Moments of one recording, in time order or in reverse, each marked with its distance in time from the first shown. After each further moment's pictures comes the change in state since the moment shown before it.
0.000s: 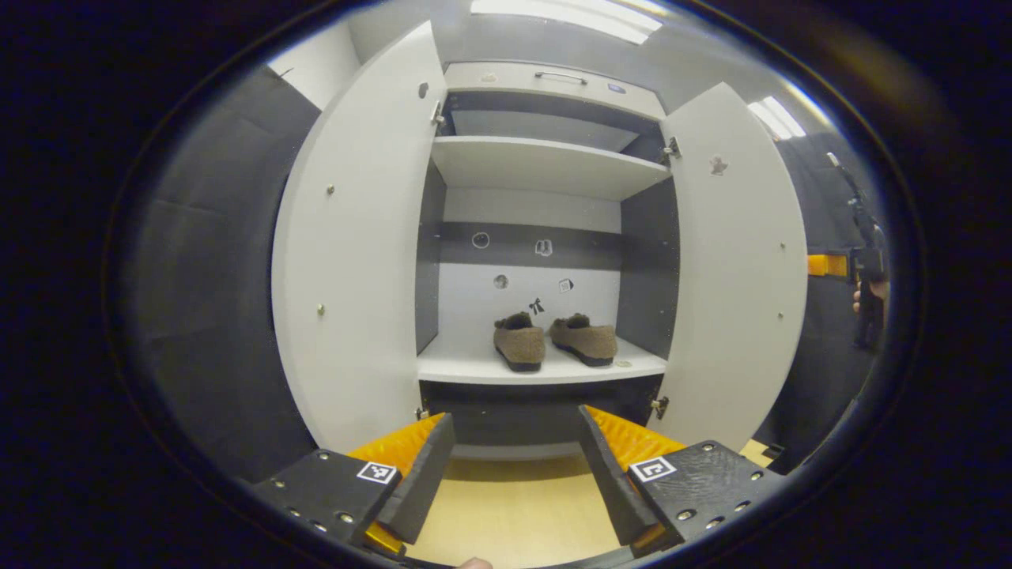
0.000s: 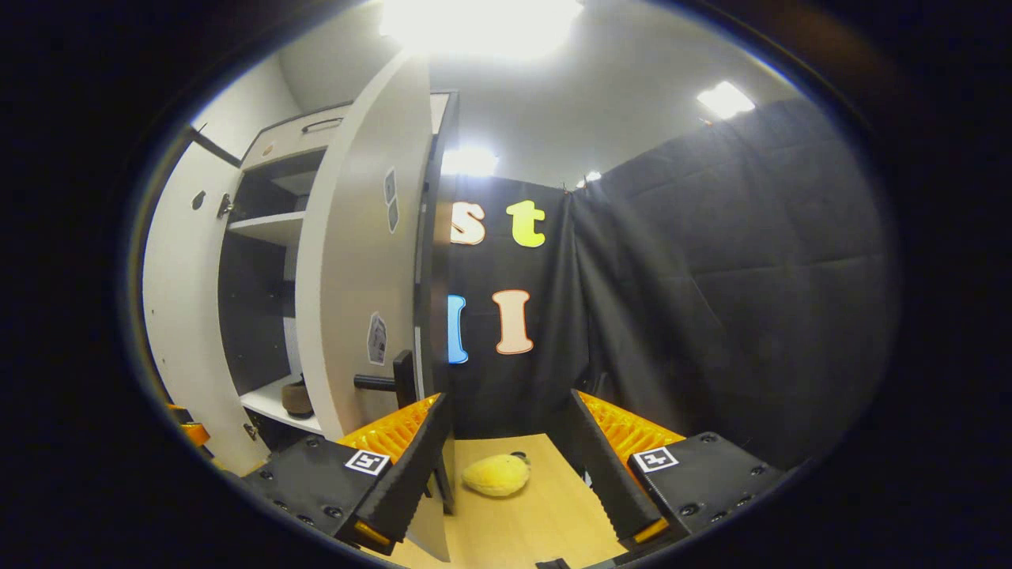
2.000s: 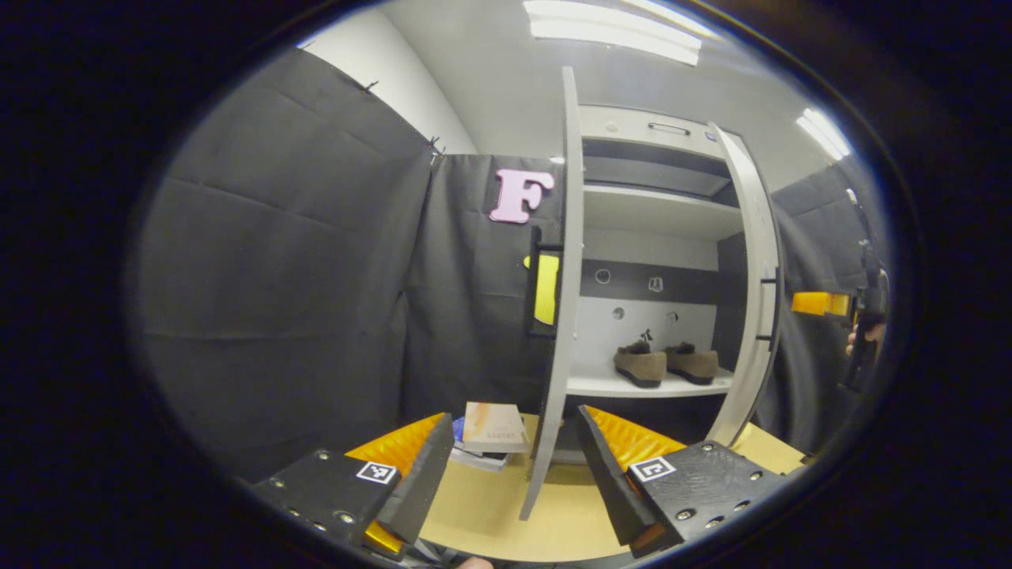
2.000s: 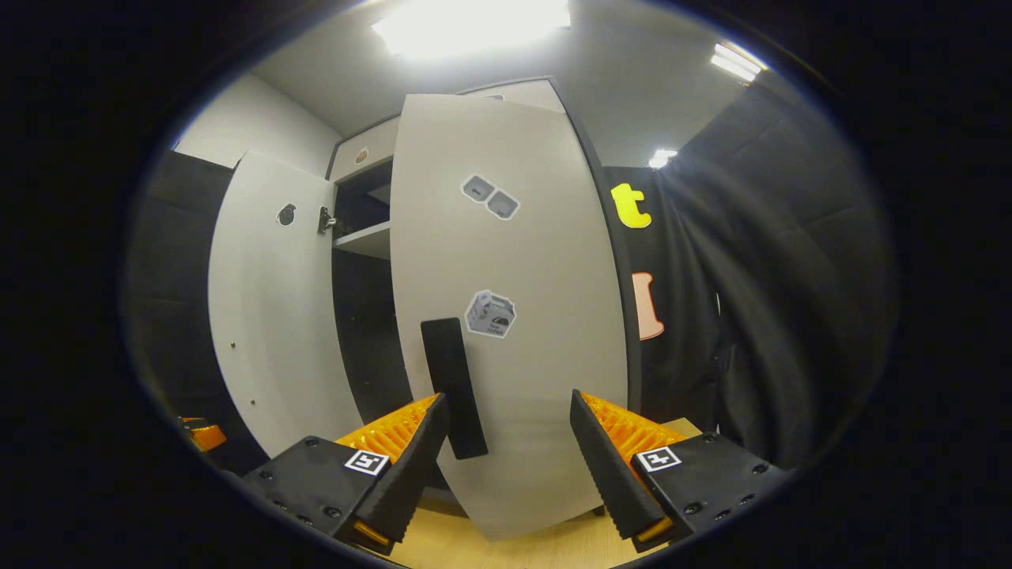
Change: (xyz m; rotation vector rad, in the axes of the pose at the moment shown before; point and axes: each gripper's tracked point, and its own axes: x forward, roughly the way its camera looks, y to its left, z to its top) left arm -0.114 0.182 0.055 -0.045 -0.137 0.351; right arm -0.009 0.212 -0.029 0.199 0.008 0.362
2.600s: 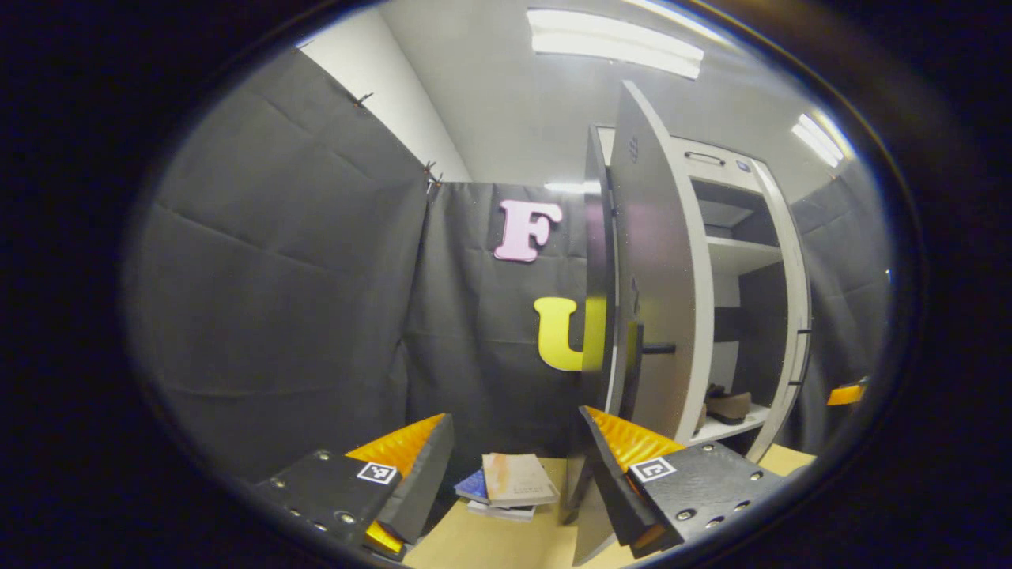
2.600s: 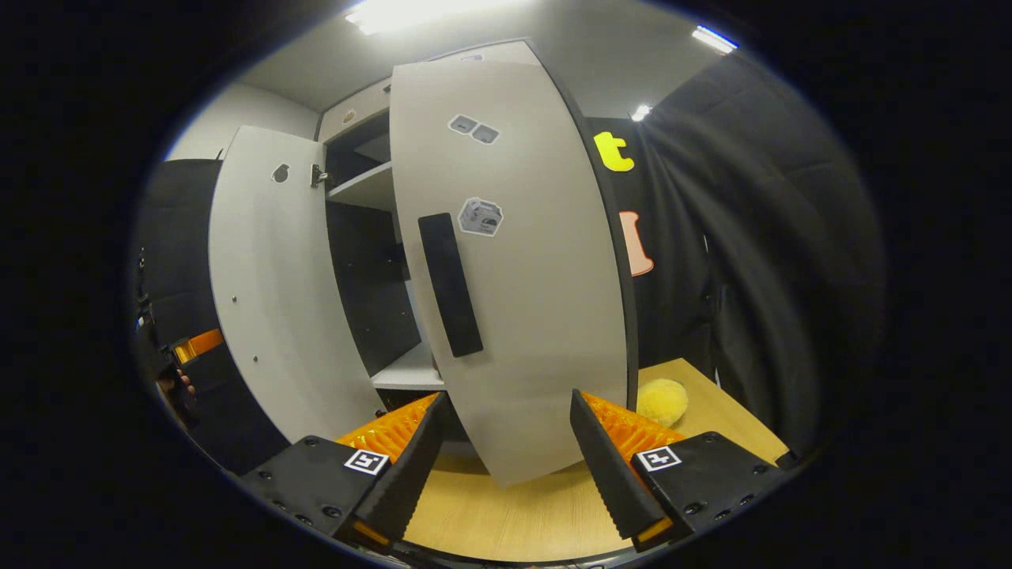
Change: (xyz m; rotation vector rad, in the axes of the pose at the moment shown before) left arm 0.108 0.053 0.098 0.027 -0.106 -0.096; right arm -0.042 0.007 -0.080 0.088 0.185 -0.036
